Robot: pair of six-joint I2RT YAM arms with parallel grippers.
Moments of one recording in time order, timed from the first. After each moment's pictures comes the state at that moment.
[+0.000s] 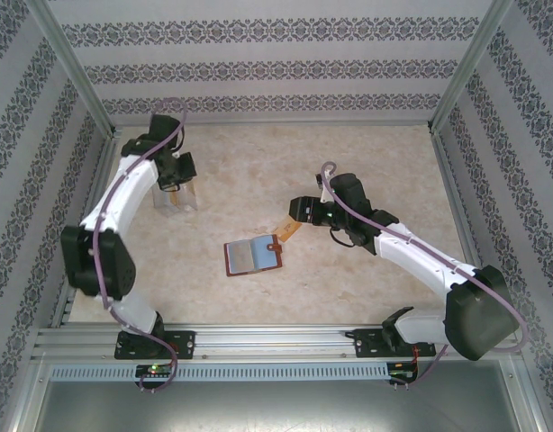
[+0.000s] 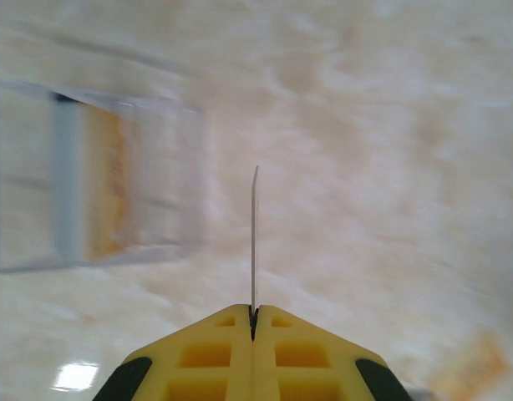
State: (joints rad) left arm -0.09 1.61 1.48 -0.90 0.09 -0.49; right arm 0.52 1.29 0.83 -0.15 -0.28 0.60
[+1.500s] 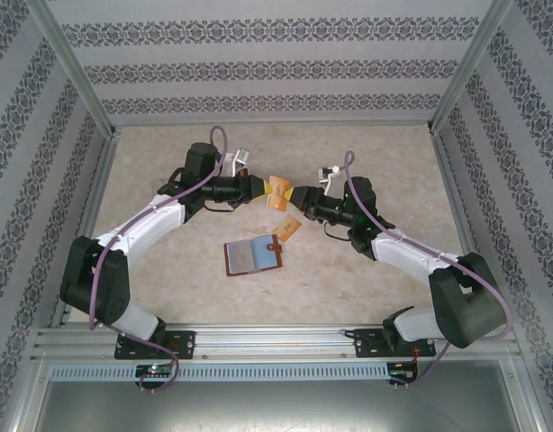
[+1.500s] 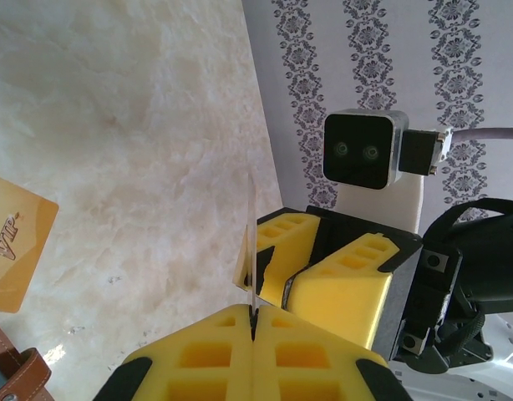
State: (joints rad) left arm -0.37 1.53 1.10 -0.10 0.85 -0.83; right arm 0.44 1.37 0.66 0.50 -0.65 1.11
